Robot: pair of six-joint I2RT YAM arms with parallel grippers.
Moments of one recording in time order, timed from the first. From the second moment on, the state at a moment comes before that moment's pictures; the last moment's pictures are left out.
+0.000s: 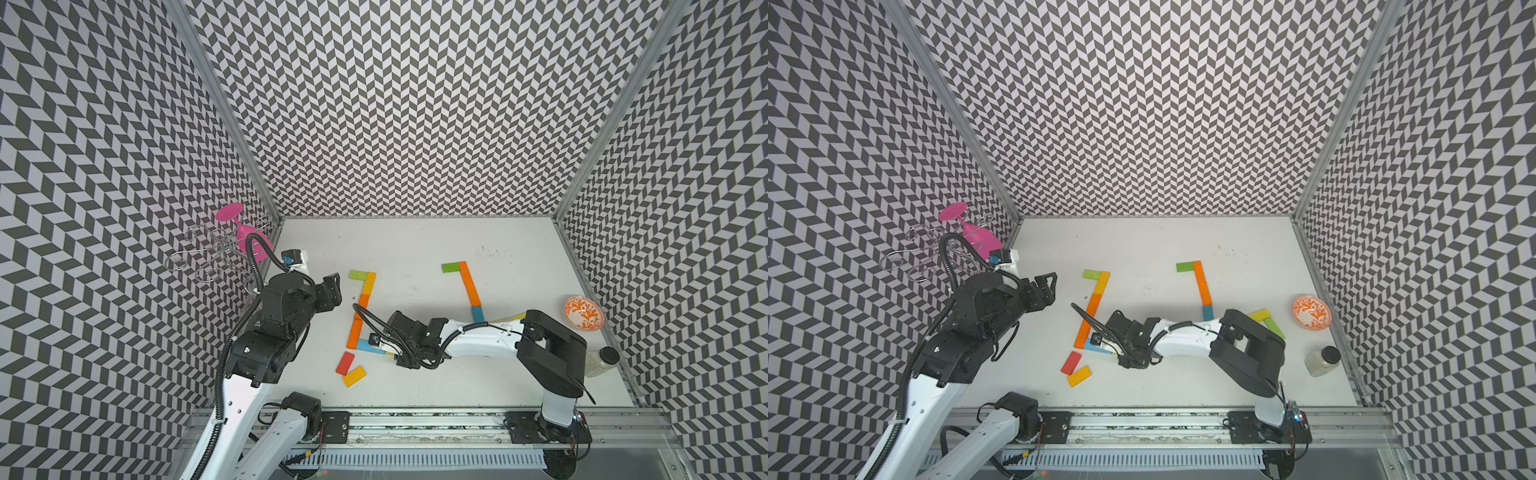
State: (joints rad) left arm -0.29 0.72 0.96 -0.68 -0.14 -0.38; right arm 1.12 1.88 1.16 -0.41 0.07 -0.36
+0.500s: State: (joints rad) left arm -0.29 0.72 0.96 -0.68 -0.14 -0.38; right arm 1.12 1.90 1.18 -0.42 0.06 -0.38
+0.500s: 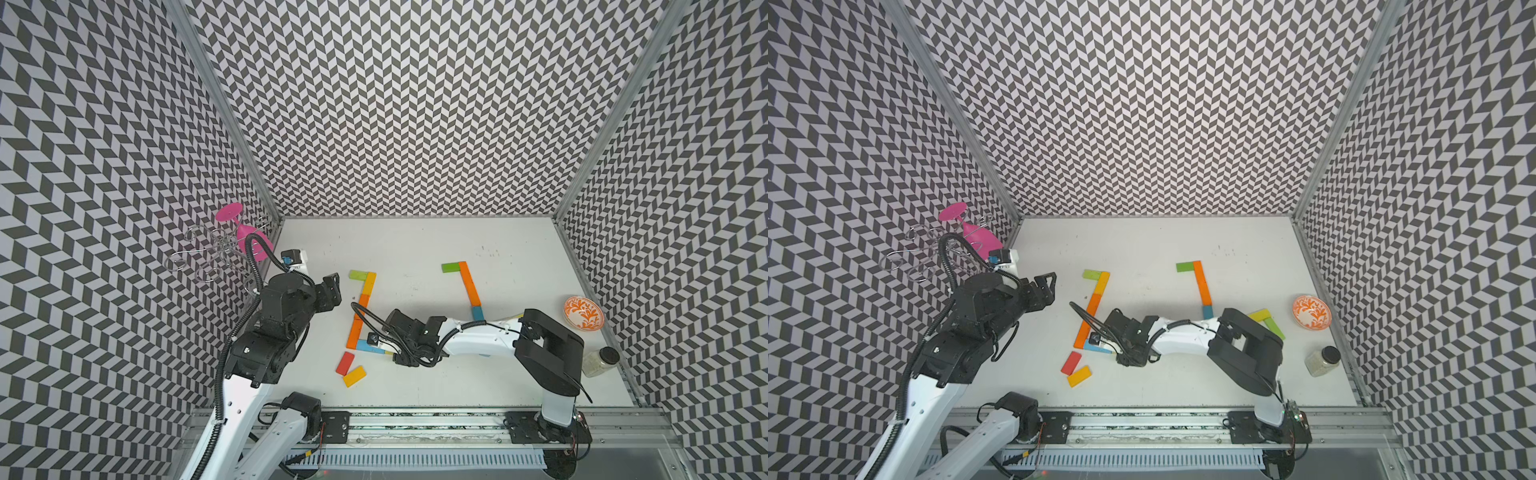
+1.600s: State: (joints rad) left arm -0.28 0.77 0.65 -0.78 0.04 -0.62; right arm 1.24 1.49 0.86 -0.19 0.01 -0.48
